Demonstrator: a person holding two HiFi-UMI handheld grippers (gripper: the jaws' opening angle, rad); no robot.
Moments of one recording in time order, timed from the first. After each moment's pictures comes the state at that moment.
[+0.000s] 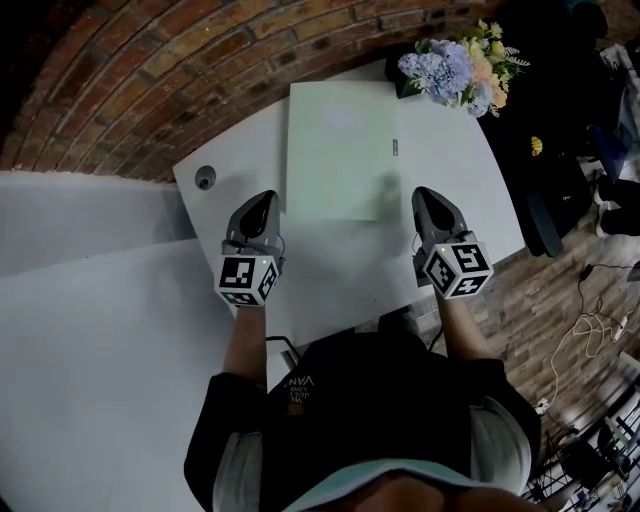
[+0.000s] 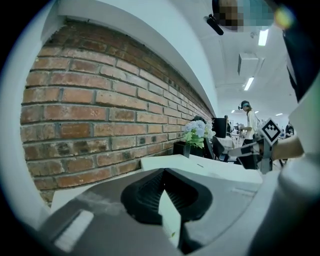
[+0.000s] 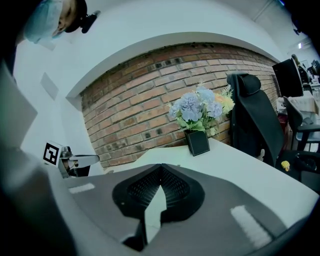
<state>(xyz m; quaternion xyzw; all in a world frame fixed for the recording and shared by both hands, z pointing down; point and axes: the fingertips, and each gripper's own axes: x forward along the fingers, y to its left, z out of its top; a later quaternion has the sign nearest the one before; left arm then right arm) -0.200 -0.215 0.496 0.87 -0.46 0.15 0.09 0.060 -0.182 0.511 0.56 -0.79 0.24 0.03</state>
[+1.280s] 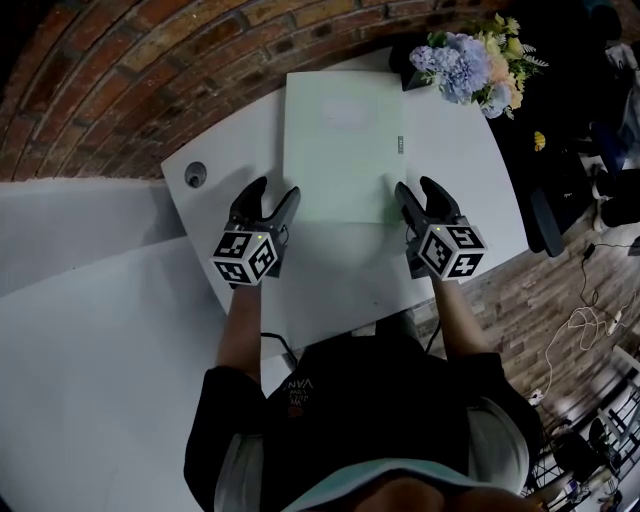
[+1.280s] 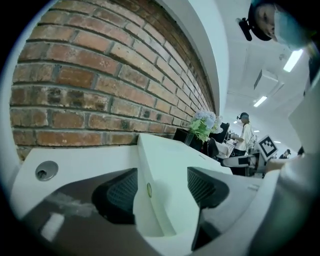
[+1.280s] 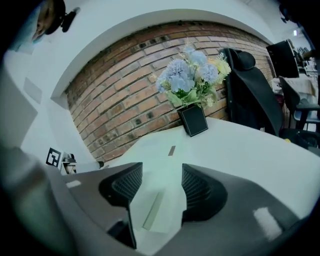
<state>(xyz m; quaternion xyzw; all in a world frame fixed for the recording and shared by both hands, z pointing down) -0.194 -0.241 0.571 0.86 -0.43 0.14 0.24 0.050 -0.209 0.573 0.55 -0.77 0.33 0.05</state>
